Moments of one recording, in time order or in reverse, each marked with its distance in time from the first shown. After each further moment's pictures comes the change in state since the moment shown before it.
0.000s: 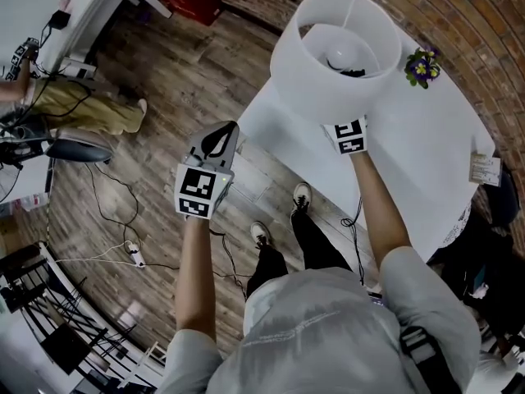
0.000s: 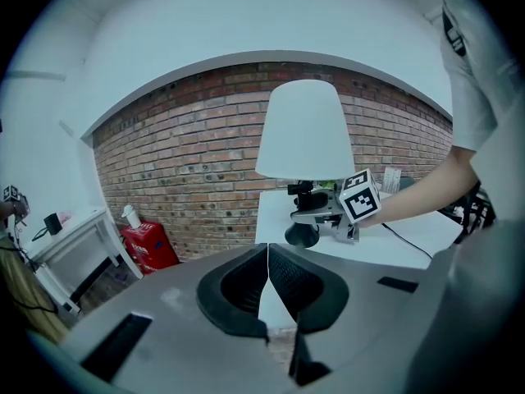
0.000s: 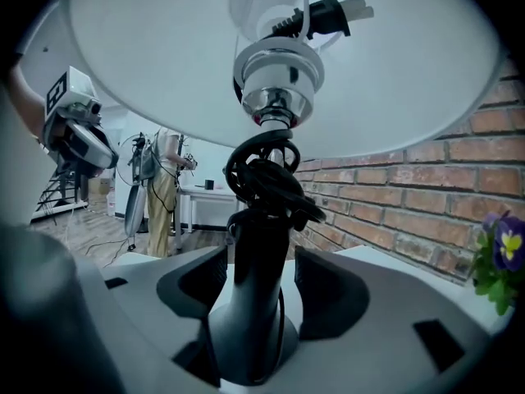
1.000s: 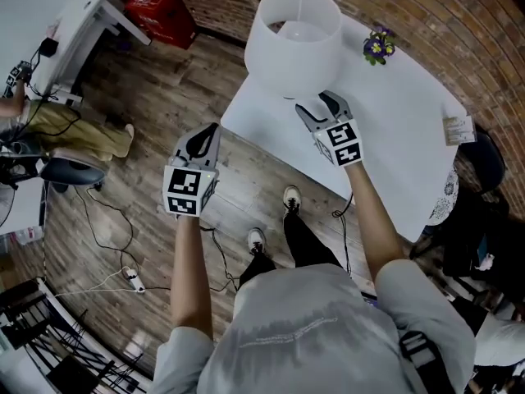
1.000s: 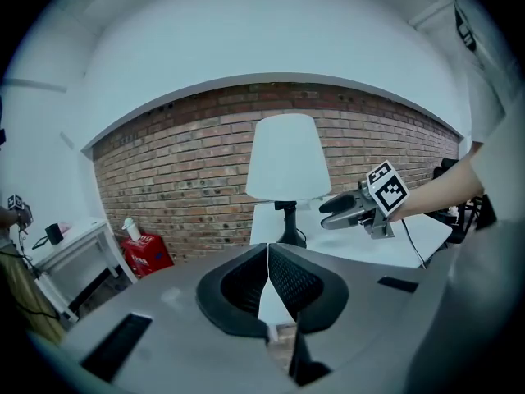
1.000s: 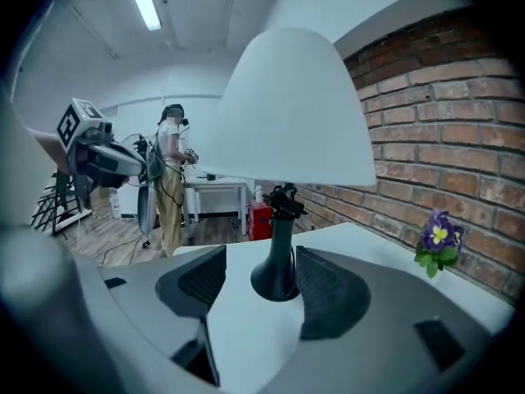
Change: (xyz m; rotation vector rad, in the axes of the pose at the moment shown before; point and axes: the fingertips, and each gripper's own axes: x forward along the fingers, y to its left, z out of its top) left arm -0.042 -0.024 0.018 0.037 -0.072 -0.017; right arm -0.111 0.025 0.003 0.085 0.143 0.005
